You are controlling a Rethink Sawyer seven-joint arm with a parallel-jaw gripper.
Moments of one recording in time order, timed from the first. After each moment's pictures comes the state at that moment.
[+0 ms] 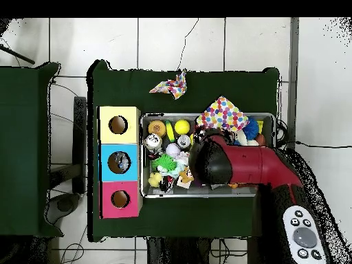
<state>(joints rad) -0.47 -0.79 0.16 1.68 -0.43 0.35 1.86</state>
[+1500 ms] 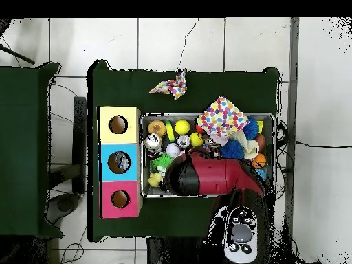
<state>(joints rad) -0.15 -0.66 -0.20 1.65 -0.38 0.32 1.86</state>
